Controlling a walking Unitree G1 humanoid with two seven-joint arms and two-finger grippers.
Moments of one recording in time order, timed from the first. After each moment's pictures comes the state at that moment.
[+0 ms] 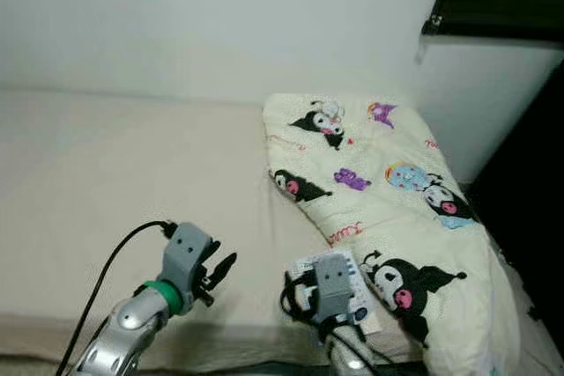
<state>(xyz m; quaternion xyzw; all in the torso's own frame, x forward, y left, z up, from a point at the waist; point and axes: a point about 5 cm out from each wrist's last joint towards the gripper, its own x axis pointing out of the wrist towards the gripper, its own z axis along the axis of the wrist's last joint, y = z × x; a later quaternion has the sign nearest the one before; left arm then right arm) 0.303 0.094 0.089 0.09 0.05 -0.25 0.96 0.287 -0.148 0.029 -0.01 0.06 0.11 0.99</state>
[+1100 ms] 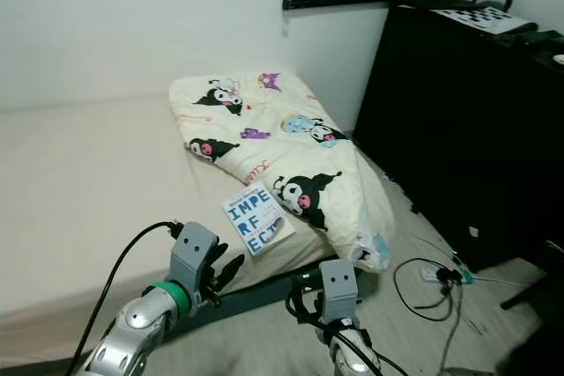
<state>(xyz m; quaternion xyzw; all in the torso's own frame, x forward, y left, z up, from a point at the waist) 0.304 0.087 0.091 0.08 0.05 -0.26 0.96 0.285 -0.157 0.025 -0.01 0.07 0.08 0.99</state>
